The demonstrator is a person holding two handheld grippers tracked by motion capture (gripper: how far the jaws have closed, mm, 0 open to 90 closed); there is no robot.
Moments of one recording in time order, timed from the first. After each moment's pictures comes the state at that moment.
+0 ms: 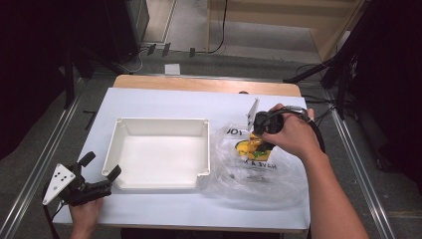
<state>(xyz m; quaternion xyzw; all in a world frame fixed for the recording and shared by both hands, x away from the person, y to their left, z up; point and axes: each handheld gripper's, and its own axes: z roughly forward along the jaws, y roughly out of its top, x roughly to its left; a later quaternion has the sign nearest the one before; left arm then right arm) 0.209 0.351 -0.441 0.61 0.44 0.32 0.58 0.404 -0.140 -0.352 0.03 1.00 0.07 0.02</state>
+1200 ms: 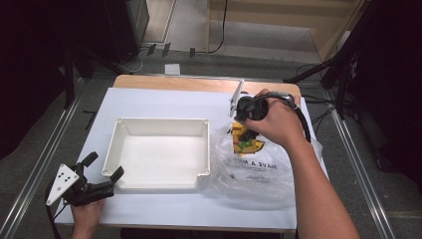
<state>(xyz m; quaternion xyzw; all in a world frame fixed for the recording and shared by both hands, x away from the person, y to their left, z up) 0.209 0.345 -0.441 0.62 0.43 0.32 0.57 0.407 -0.092 -0.304 0.04 0.99 0.11 0.02</state>
